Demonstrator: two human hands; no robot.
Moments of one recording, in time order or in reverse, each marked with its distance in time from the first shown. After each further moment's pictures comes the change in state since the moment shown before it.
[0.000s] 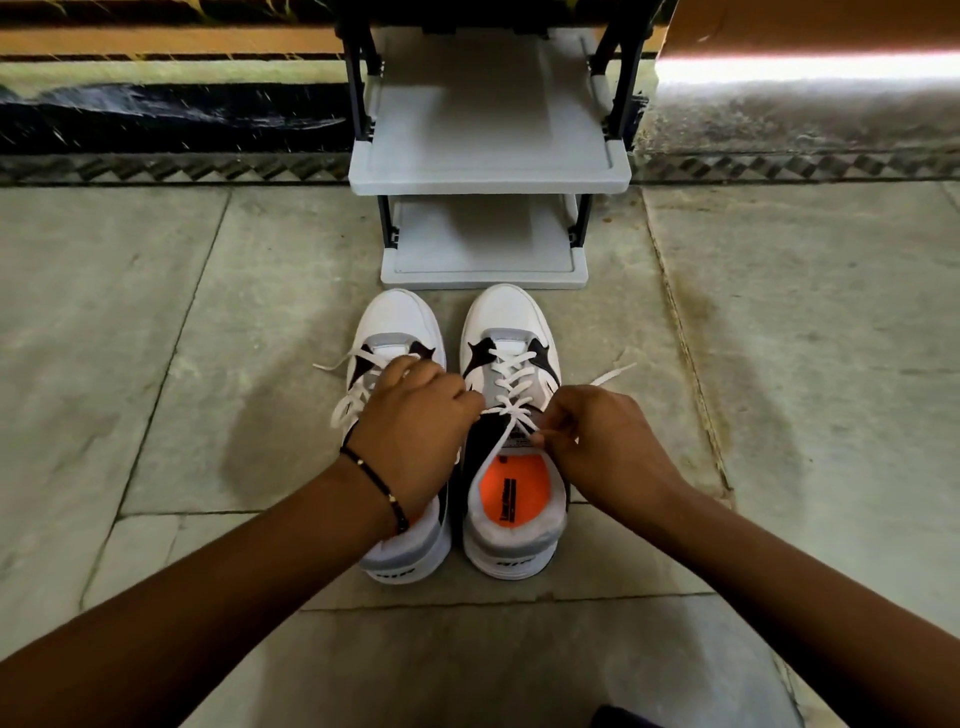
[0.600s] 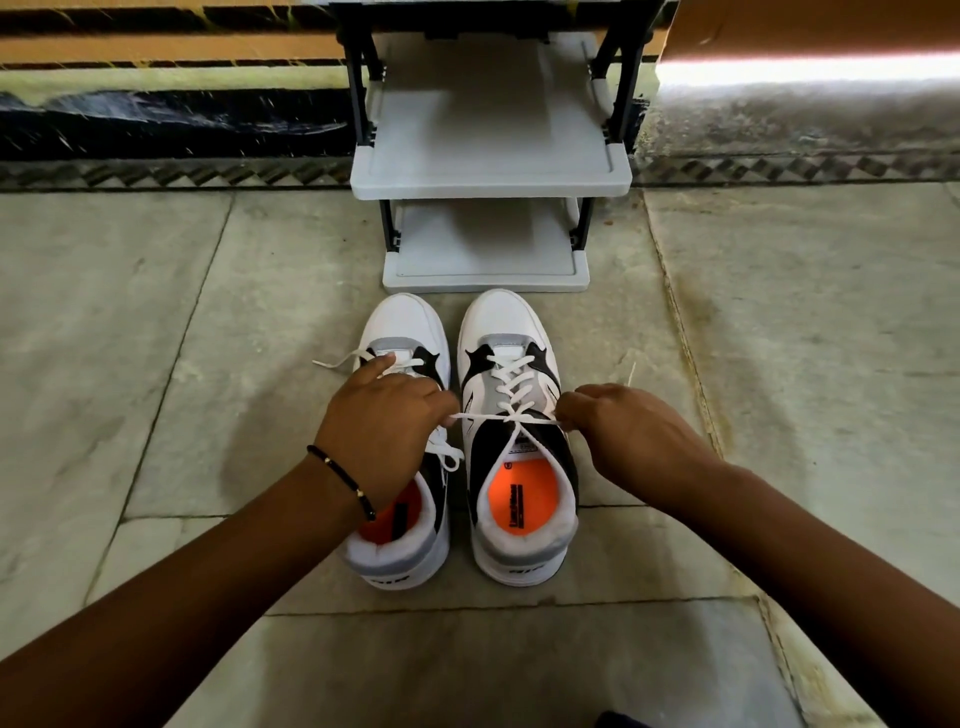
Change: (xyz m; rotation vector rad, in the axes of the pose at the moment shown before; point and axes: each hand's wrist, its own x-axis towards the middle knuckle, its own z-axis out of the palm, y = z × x) left_hand -0.006 -0.017 -0.002 -0.076 -0.017 0.004; right_hand 0.014 0.033 -0.011 -0.400 -0.087 -0.355
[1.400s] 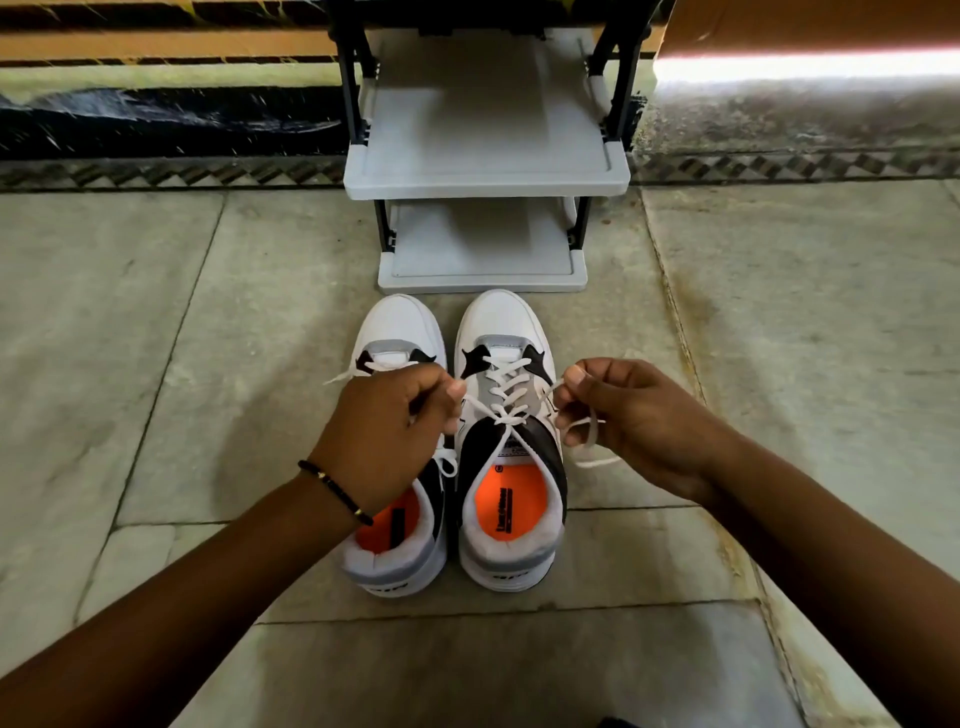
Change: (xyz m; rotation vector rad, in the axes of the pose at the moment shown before) left_hand -0.001 0.010 -0.016 -0.728 0.094 -0.308; right_hand 0.005 -0.011 -0.022 1.374 -0.066 0.405
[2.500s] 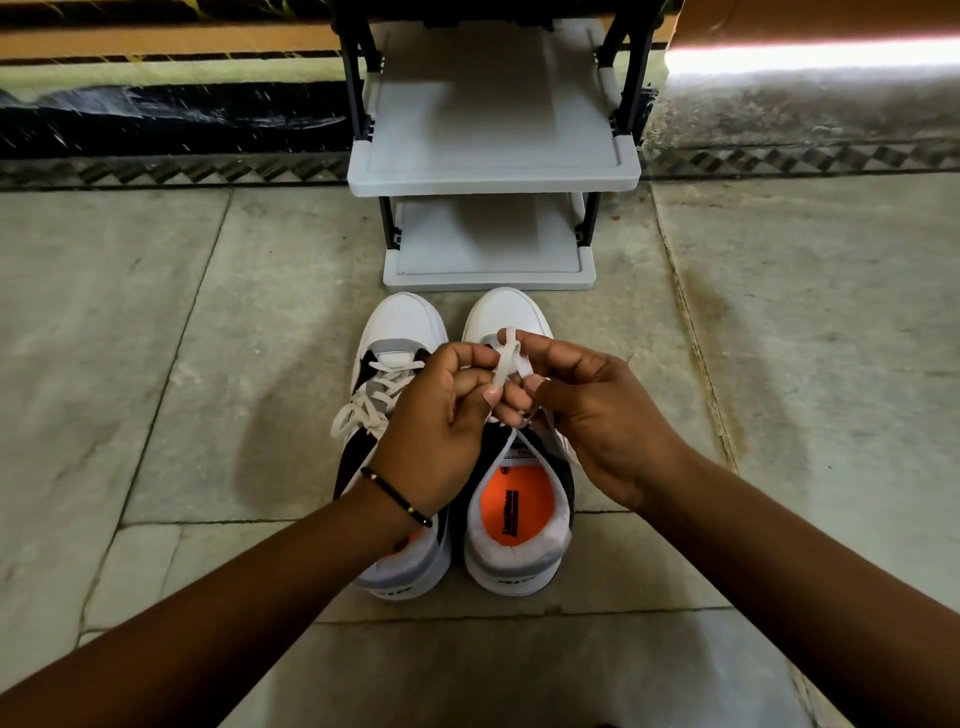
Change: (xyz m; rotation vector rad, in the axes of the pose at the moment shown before) left_hand 0.009 0.021 0.030 -0.667 0.000 -0.091; right_hand 0.010 -0.007 0.041 0.323 0.037 -0.107
